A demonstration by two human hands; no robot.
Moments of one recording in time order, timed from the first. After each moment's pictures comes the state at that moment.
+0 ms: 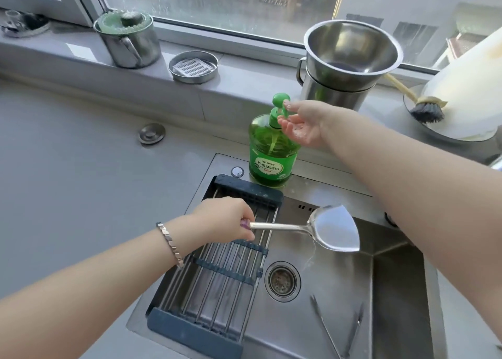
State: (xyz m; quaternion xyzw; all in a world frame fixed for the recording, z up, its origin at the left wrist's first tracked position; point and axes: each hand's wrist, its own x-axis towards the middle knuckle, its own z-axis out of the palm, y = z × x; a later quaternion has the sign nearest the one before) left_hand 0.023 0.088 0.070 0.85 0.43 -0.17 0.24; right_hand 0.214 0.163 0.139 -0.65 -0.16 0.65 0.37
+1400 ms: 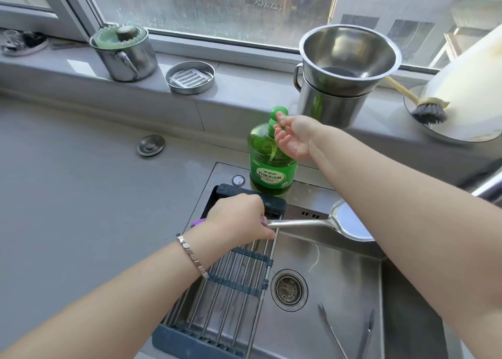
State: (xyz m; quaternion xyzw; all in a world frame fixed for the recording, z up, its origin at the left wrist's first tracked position) left_hand 0.055 0.097 0.083 0.85 0.47 -0.11 0.21; right_hand 0.209 0.173 0.121 -0.57 -0.08 0.69 0.43
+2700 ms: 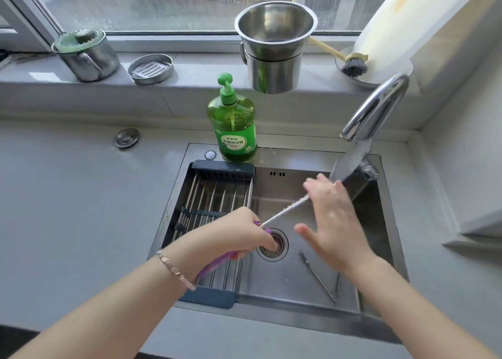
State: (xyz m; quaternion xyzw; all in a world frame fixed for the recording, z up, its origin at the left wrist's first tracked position) left_hand 0.065 -0.036 0.104 0.66 0.50 -0.15 0.54; right_hand 0.223 -0.125 0.052 -0.72 -0.66 0.04 0.21
